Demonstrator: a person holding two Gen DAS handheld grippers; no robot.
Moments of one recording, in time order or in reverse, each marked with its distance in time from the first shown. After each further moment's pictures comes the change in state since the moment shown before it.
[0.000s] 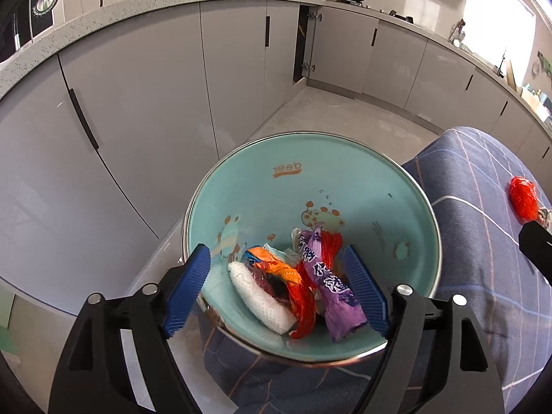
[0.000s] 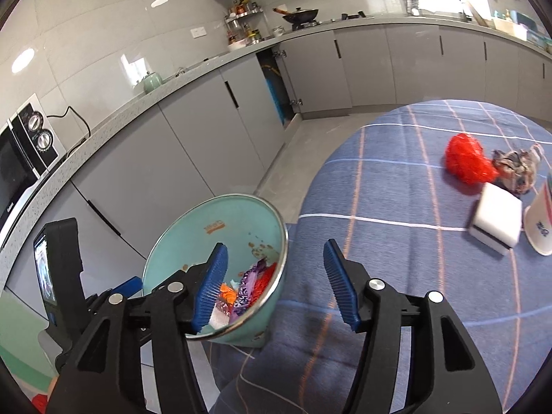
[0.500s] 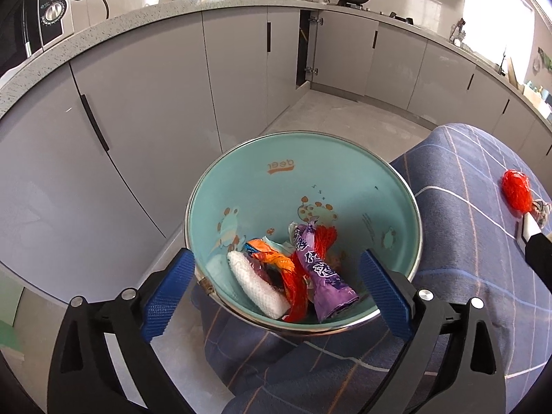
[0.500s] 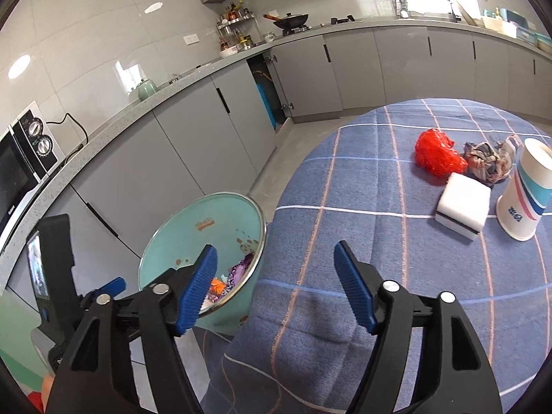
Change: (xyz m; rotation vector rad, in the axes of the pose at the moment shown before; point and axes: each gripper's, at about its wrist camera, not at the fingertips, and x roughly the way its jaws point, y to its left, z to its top) left arm -0.025 -0.011 -0.011 0.007 -0.019 0.029; right arm -0.027 -0.017 -0.010 0.013 -0.019 -0.025
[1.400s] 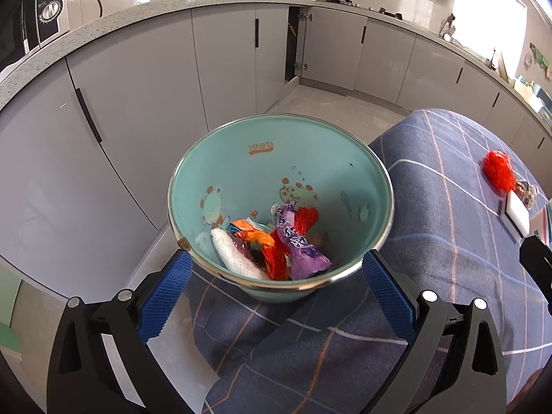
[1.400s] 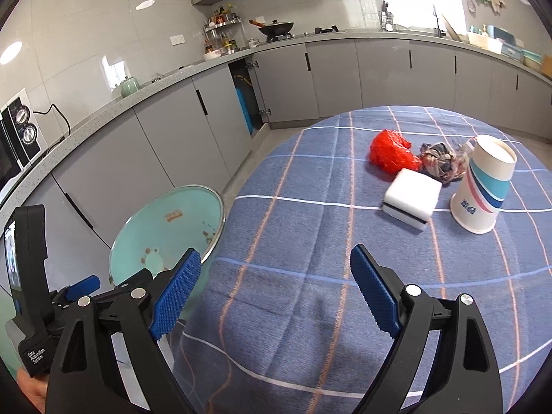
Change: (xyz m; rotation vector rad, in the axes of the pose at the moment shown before) left arm -0.015 -0.017 -0.026 0.021 0.019 -0.036; right arm -0.024 -0.023 -0.019 -0.039 -0.026 -0.108
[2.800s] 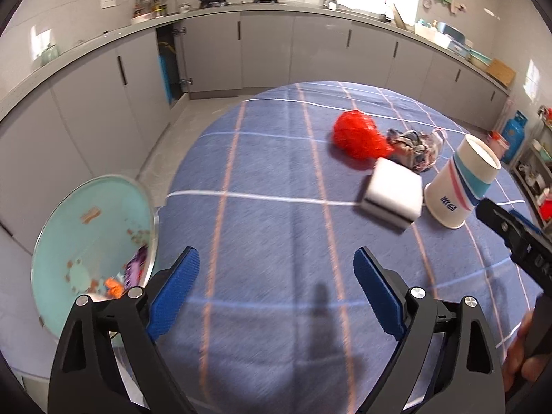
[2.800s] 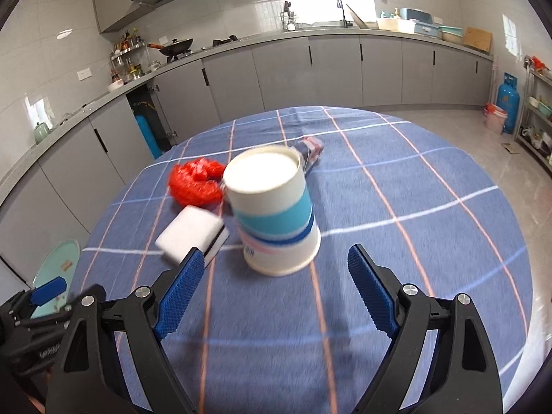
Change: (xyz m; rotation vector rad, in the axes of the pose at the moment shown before) left arm 0.003 -0.186 0.015 0.342 -0.013 -0.281; right arm -0.018 -0.182 0.026 0.184 -0.044 -0.296
